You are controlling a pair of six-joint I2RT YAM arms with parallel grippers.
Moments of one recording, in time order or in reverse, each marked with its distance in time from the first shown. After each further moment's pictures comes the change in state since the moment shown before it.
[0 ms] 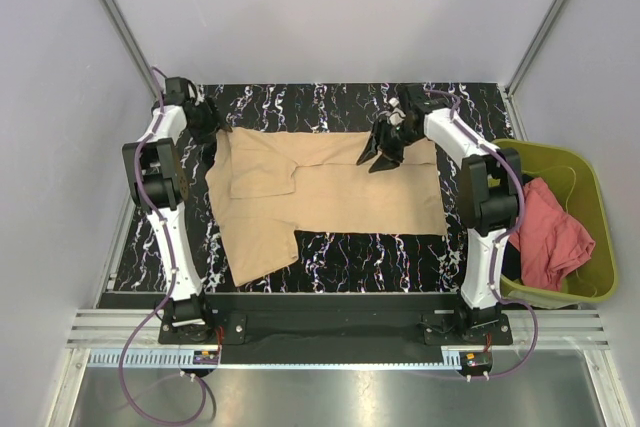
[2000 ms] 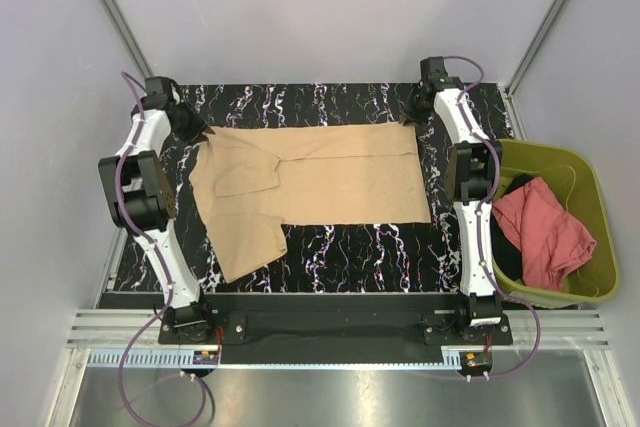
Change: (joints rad) left arm 0.051 -0.316 -0.277 0.001 -0.053 -0.200; right arm -0.173 0.525 0.761 -0.022 0.486 -0.035
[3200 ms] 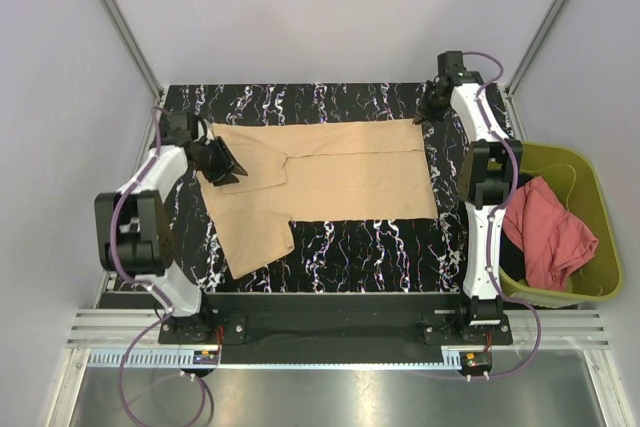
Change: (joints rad) left arm -0.155 -0.376 -0.515 0.003 0.159 0.019; right arm -0.048 -0.169 -0.157 -0.047 -0.026 -0.025
